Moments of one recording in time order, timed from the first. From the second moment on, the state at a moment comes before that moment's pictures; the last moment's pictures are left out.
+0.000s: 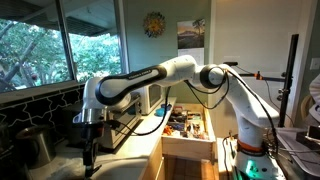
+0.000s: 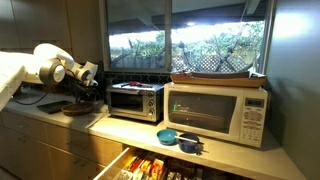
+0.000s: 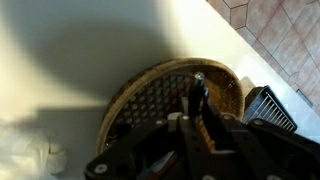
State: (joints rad) arm 0.37 0.69 0.29 -1.20 0.28 1.98 -0.21
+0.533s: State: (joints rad) arm 0.40 0.85 0.34 -0.96 0.23 2.01 -0.42
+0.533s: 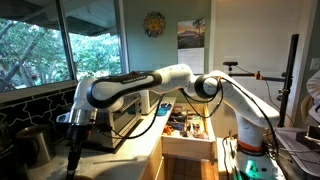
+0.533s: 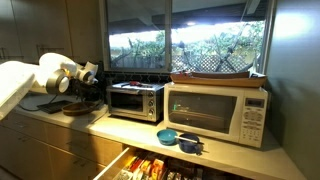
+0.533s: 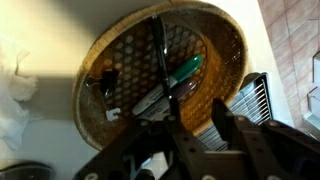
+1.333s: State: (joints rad) arm 0.38 0.86 0.45 -0.80 0.34 1.85 -0.47
